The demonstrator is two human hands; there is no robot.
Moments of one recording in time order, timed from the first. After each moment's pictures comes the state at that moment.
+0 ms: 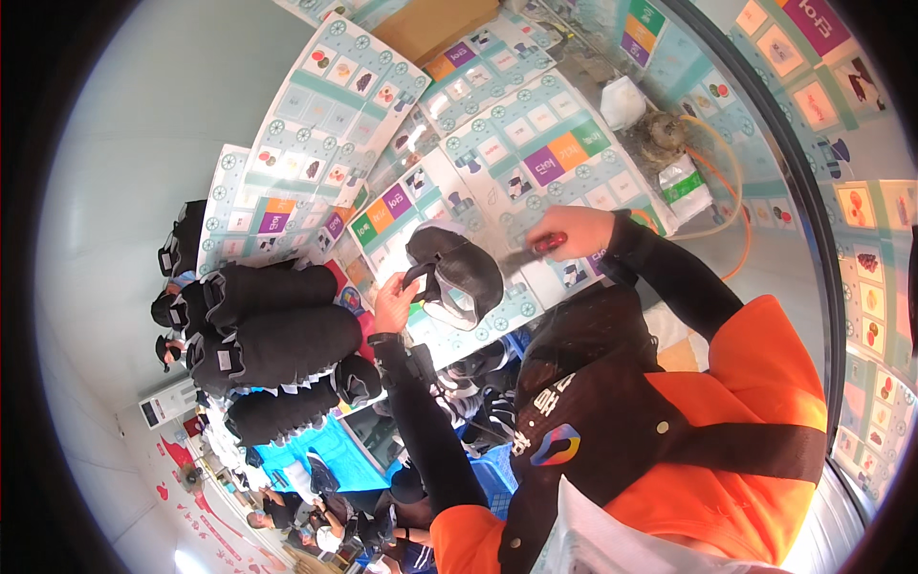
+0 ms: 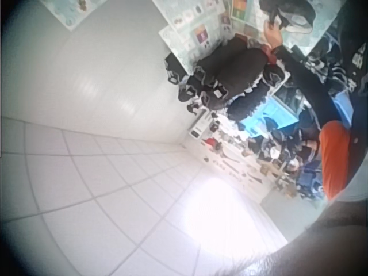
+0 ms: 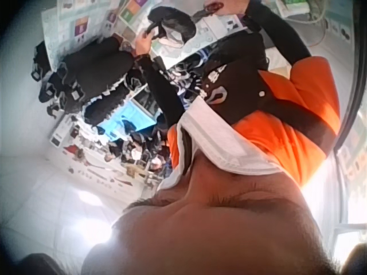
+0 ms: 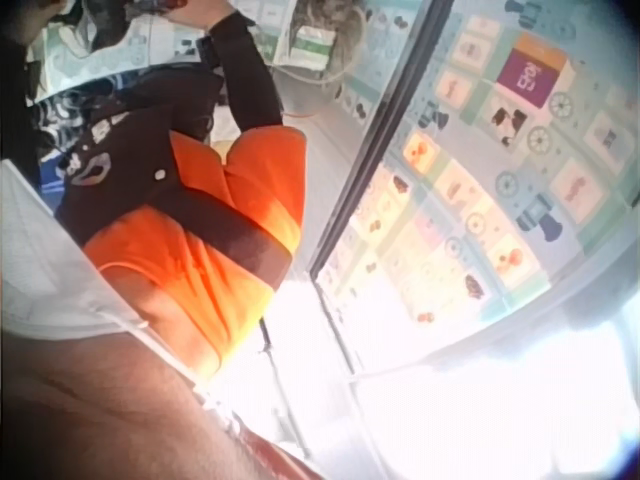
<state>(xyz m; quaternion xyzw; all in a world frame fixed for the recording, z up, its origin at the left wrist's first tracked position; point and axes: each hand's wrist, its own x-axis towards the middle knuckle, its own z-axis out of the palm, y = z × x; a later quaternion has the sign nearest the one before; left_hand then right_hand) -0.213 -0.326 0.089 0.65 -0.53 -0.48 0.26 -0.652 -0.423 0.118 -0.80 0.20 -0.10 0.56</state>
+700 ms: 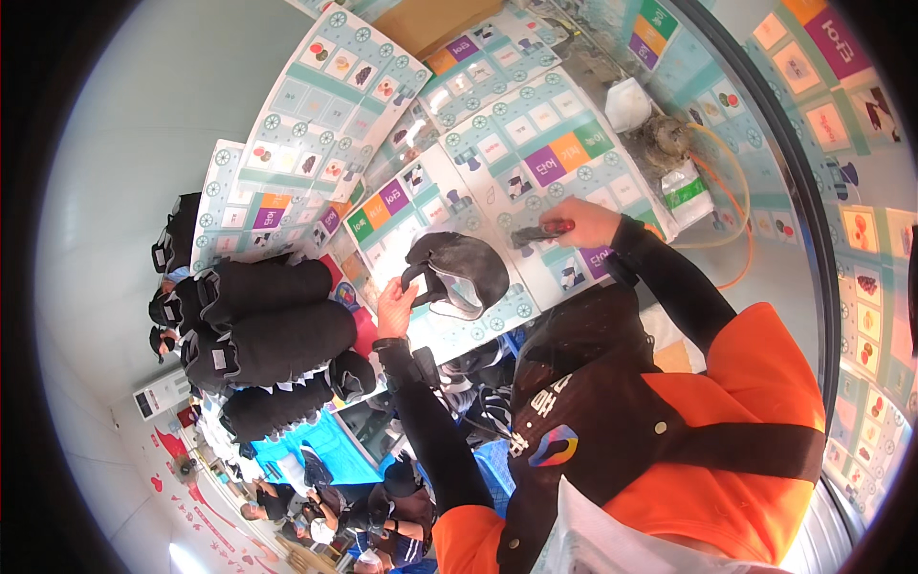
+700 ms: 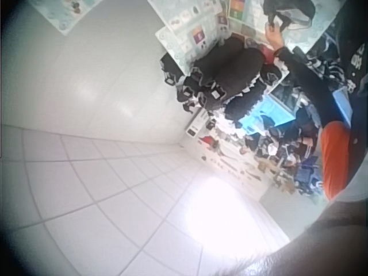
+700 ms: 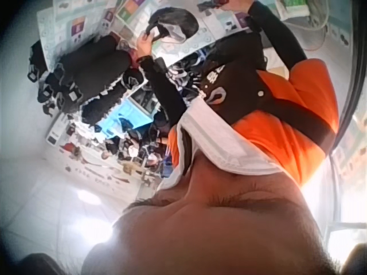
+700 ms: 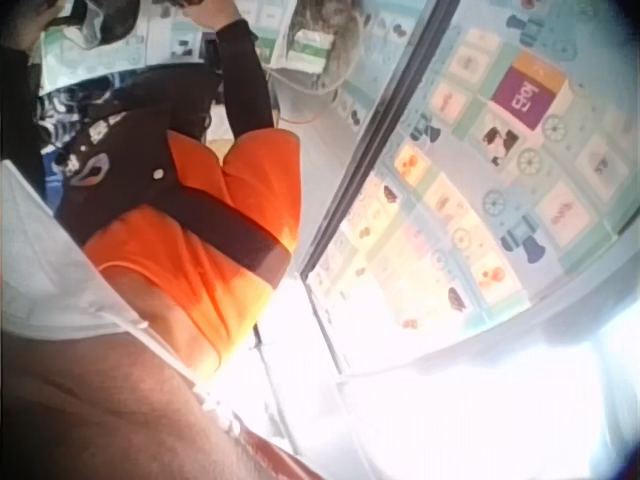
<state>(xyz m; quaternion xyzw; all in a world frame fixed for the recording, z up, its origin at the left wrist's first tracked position) -0.220 -0.316 0.078 0.70 -0.43 -0.51 0.26 -0.668 -0.434 0.078 -0.75 0.34 -0.17 0.54</state>
